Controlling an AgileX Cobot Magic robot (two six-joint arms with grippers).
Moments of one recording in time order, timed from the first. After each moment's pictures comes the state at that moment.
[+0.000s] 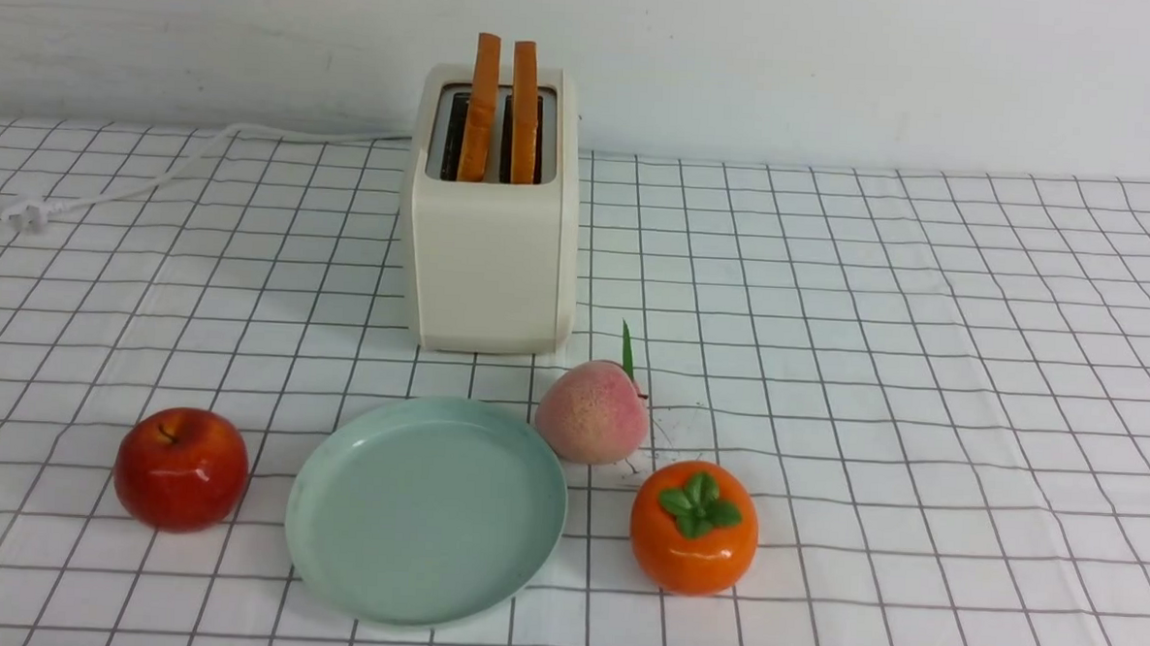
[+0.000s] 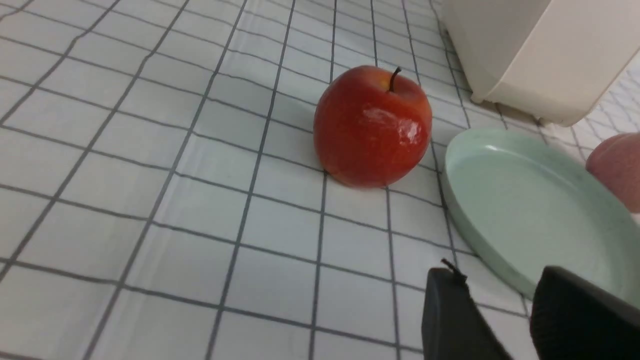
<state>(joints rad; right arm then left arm) 0.02 -0.01 0.02 -0.06 0.38 0.19 -0.07 -0.01 0.03 -0.05 0.32 -0.35</state>
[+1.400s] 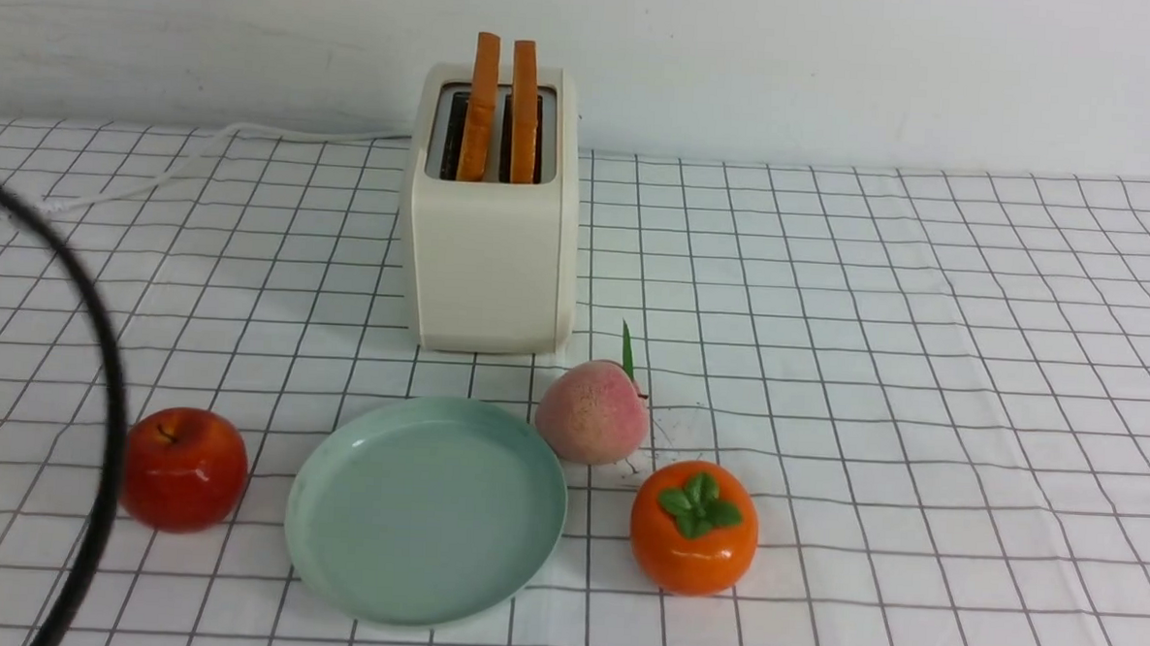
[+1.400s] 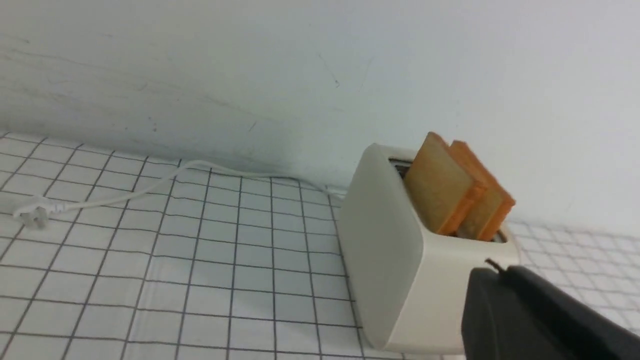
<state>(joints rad) 0.42 0.70 -0.83 -0.05 0.66 0.12 -0.07 0.75 -0.66 -0.47 0.10 0.20</state>
